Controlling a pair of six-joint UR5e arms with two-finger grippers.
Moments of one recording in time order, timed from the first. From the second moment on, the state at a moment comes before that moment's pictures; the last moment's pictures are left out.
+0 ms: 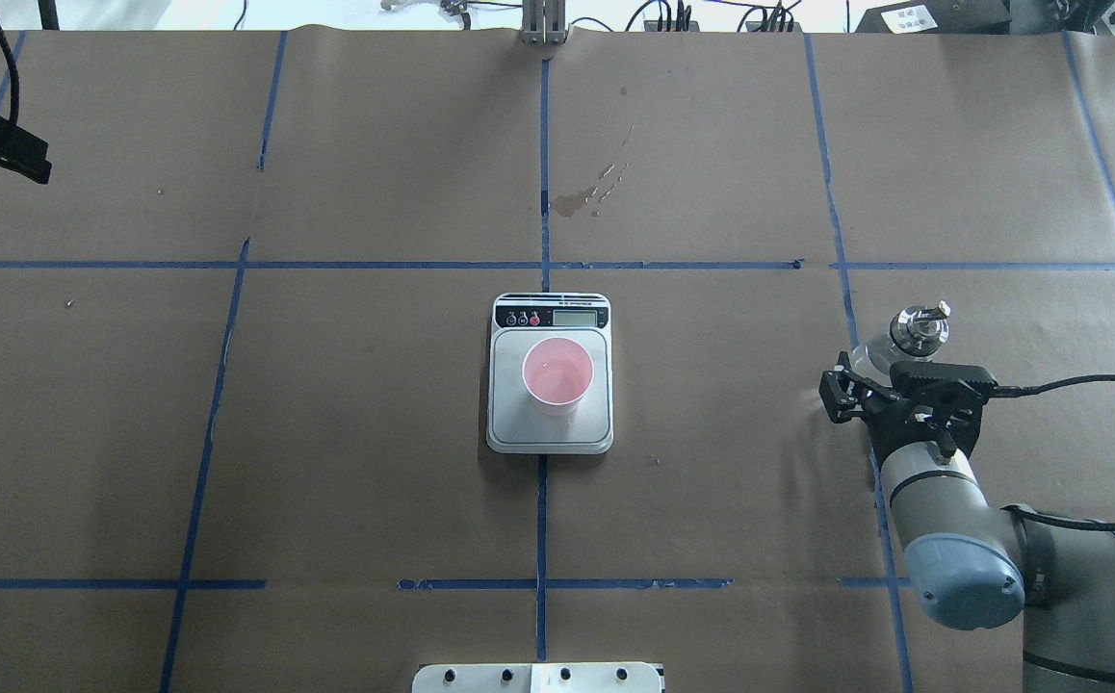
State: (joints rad) left arm -1.16 -1.80 -1.99 -1.50 -2.06 -0.55; right arm 0.23 -1.64 1.89 -1.15 0.74 1.51
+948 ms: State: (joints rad) left arm -1.16 -1.80 -1.99 -1.50 -2.06 -0.56; right arm 0.25 -1.63 1.98 -1.08 0.74 1.34
